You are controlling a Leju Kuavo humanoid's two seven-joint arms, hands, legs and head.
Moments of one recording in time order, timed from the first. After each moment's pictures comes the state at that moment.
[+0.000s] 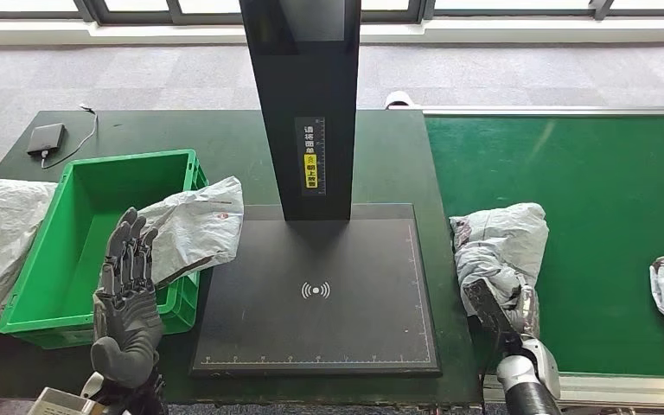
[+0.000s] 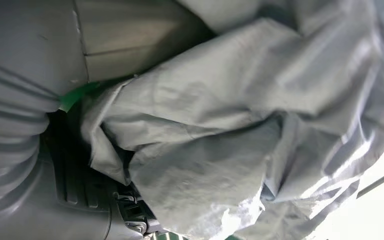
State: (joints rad) left arm 0.22 -0.13 -0.14 -1.91 -0.15 0.11 -0.70; right arm -0.36 0.05 -0.40 -0.50 1.10 -0.45 -0.44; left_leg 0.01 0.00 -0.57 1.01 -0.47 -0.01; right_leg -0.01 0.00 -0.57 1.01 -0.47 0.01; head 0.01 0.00
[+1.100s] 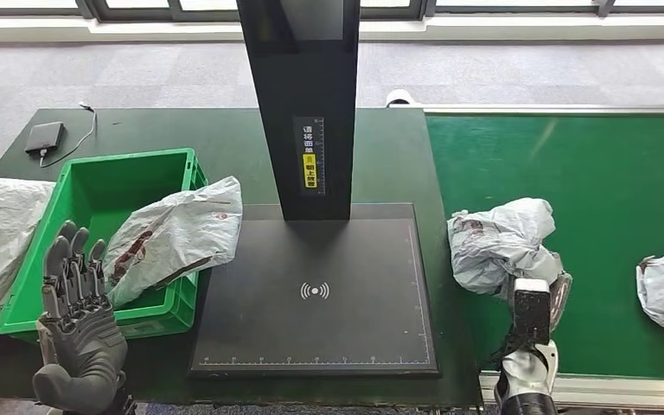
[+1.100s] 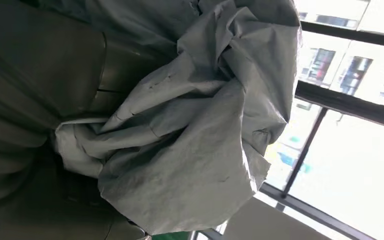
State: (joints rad) left arm 0.33 -0.22 -0.05 -2.05 -0.18 0.08 -0.70; right arm -0.17 0.10 -0.21 -1.03 0.45 -0.47 -0.70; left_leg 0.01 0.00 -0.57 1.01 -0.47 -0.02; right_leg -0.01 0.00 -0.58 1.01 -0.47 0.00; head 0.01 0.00
